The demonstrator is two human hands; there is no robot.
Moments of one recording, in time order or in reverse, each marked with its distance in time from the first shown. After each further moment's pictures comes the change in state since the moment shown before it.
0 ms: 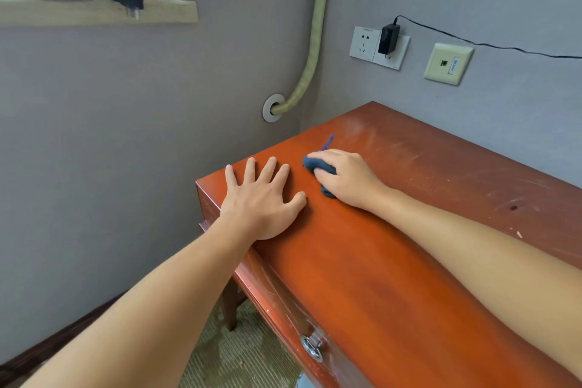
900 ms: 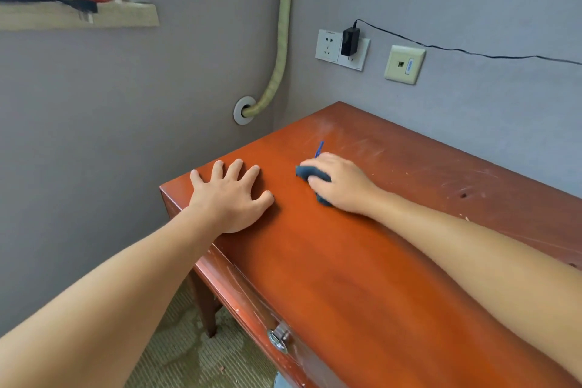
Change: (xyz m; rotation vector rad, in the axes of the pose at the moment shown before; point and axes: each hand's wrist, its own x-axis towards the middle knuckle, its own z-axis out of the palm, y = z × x) left_hand 0.007 0.006 -0.012 0.068 -0.078 -0.028; right_hand -0.035 0.031 -0.032 -0.055 -0.065 0.045
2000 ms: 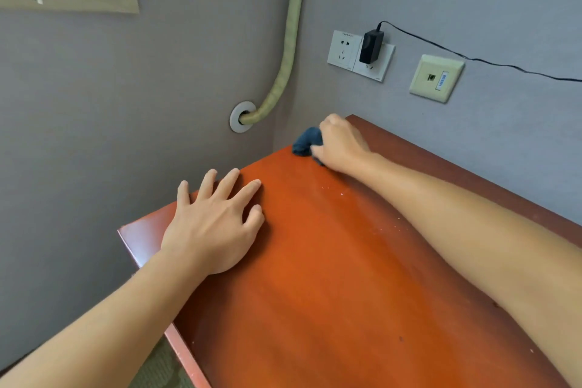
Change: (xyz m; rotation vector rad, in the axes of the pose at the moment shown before) left_hand 0.048 -0.011 0.011 -0.159 0.089 0.016; right_hand 0.174 0.049 -0.006 -0.406 0.066 0.162
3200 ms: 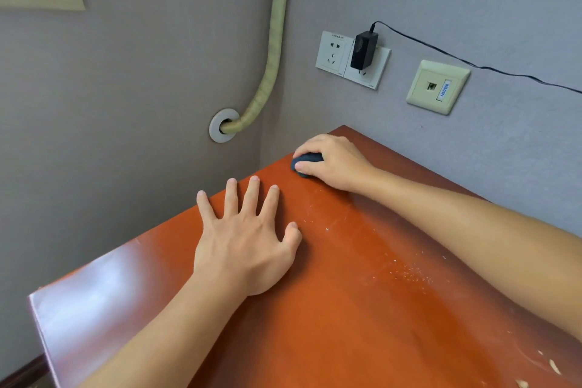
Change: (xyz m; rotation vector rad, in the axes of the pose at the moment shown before) left_hand 0.063 0.076 0.013 0.085 -0.049 0.004; right_hand 0.025 0.053 0.015 0.311 -0.093 -0.204
